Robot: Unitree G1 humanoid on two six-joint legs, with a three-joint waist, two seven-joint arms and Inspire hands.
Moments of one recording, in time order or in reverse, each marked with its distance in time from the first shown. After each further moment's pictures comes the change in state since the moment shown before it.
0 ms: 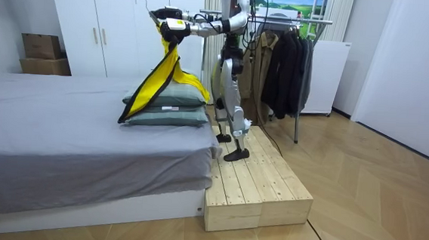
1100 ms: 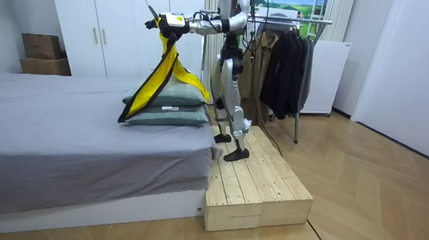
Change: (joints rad) left arm -0.070 -0.019 -0.011 -0.005 0.023 -0.035 -0.060; right arm -0.090 0.070 0.018 0.170 0.026 -0.020 0.097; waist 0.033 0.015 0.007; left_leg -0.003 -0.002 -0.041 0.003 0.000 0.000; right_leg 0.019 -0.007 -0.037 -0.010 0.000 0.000
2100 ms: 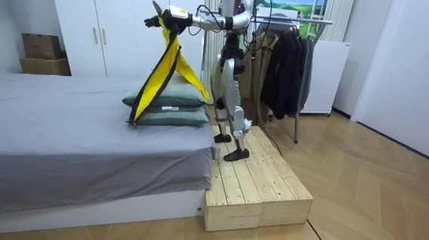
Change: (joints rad) left arm 0.000 -0.010 -0.010 -0.061 0.045 0.000 -0.011; right arm -0.003 -0.003 0.011 0.068 0.005 -0.025 -0.134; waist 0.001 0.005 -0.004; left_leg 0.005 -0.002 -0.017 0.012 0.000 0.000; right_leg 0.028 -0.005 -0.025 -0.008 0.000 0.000
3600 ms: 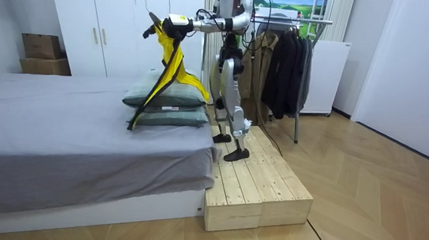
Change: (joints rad) left arm -0.001 -0.005 -0.059 0.001 0.032 0.095 -0.059; right arm -0.113 0.043 0.126 0.203 -0.196 0.047 -0.050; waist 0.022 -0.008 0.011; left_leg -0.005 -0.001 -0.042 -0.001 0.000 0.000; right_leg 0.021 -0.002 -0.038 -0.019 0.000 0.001
